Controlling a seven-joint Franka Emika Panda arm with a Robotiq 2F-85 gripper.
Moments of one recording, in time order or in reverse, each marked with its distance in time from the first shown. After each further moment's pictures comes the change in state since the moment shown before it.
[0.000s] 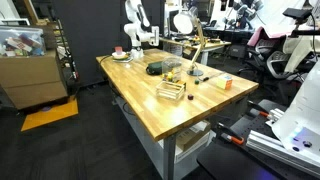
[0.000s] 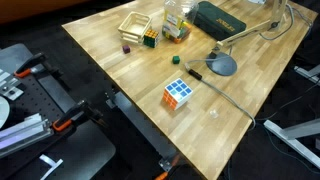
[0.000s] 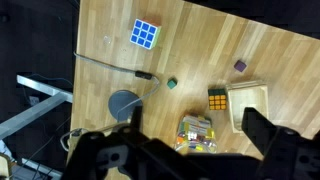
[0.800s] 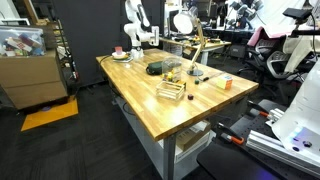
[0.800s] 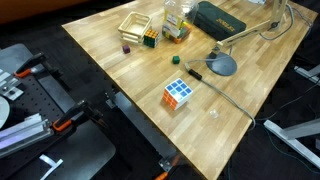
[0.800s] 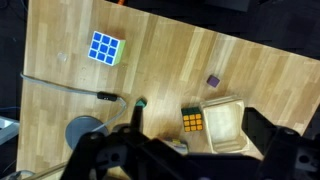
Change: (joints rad) arm 0.017 0.181 -0.011 -0.001 0.127 0.007 -0.008
